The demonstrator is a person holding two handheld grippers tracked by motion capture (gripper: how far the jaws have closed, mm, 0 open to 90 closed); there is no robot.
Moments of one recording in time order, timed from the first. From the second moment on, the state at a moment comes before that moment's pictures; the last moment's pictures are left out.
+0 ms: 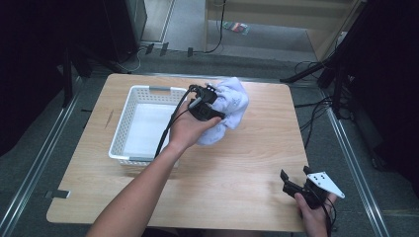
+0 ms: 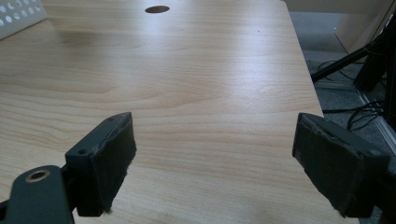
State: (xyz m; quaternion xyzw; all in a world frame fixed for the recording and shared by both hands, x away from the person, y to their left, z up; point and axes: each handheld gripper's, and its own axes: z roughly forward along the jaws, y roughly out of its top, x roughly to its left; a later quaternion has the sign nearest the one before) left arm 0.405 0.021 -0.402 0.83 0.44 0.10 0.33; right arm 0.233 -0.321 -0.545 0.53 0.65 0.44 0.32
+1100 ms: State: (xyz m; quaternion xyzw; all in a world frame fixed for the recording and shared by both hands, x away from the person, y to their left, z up) left arm 0.402 -0.020 -0.501 0.83 0.45 0.09 0.33; right arm 0.233 -0.322 -0.546 0.53 0.65 0.44 0.32
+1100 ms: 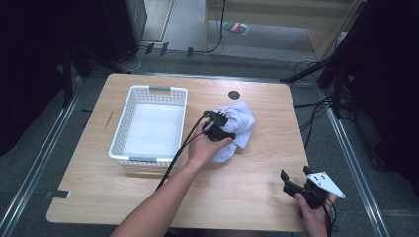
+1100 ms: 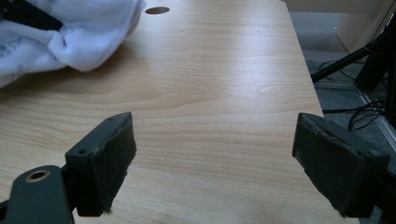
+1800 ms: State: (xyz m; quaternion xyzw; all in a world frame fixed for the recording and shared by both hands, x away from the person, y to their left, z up) left arm 0.388 0.001 -0.469 0.81 0.45 0.09 0.37; right arm 0.233 -0.322 -0.546 0.53 0.65 0.45 0.32
